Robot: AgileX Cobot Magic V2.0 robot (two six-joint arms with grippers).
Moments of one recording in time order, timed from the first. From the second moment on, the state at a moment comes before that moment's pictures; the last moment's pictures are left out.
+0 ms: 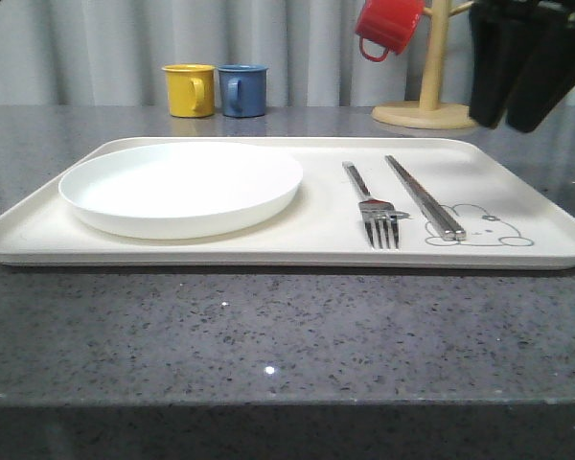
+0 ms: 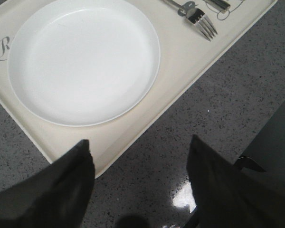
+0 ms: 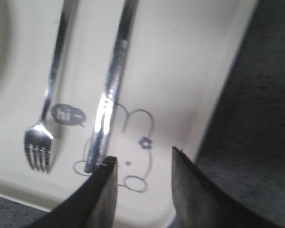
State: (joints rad) left arm -0.56 1.00 -1.00 -0.20 0.92 0.35; right arm 0.24 1.59 -1.44 0.14 1.19 0.08
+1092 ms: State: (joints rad) left arm -0.56 1.00 -1.00 -0.20 0.92 0.35; right arm -0.23 1.80 -1.44 -0.02 1.04 0.01
